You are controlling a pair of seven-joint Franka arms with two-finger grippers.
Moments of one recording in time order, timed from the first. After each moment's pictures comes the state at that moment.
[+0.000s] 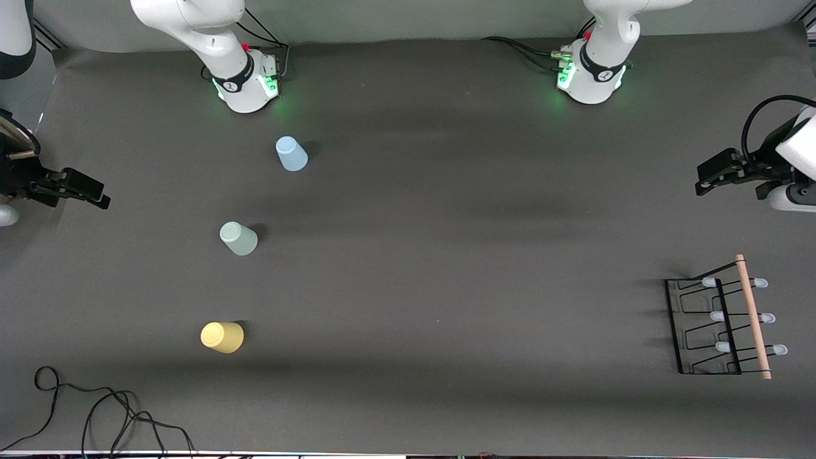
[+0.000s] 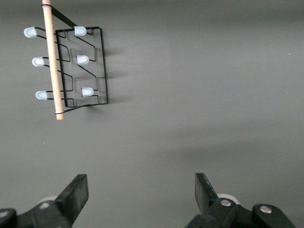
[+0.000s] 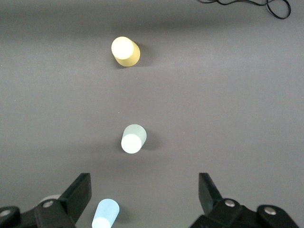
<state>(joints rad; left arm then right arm) 0.07 0.03 -0.10 -1.58 -0.01 1.60 0.05 0.02 0.01 -0.08 -1.62 0.00 1.63 0.03</state>
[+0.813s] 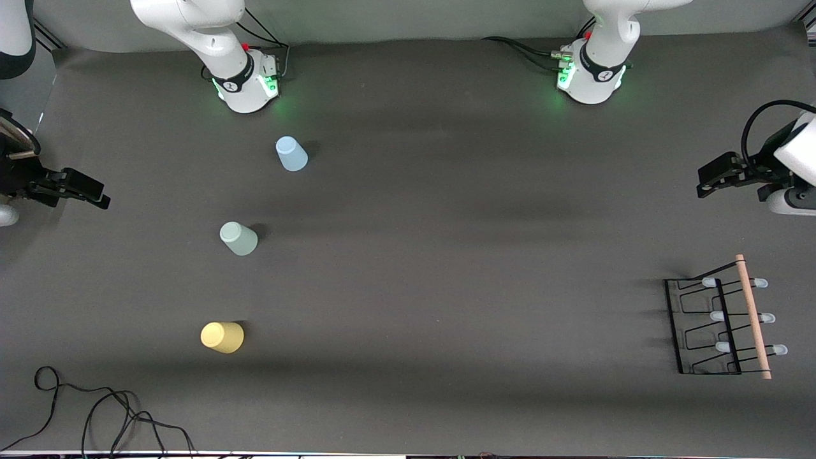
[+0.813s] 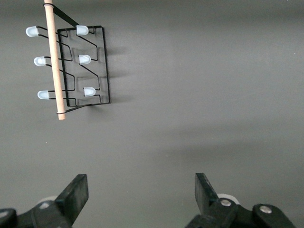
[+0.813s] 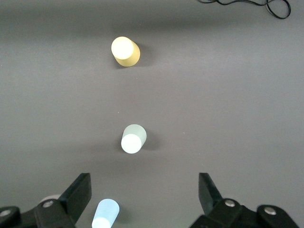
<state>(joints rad) 0.07 0.03 -0.10 -1.58 0.00 1.61 0.05 0.02 0.01 -0.08 -1.62 0.00 1.63 0.03</state>
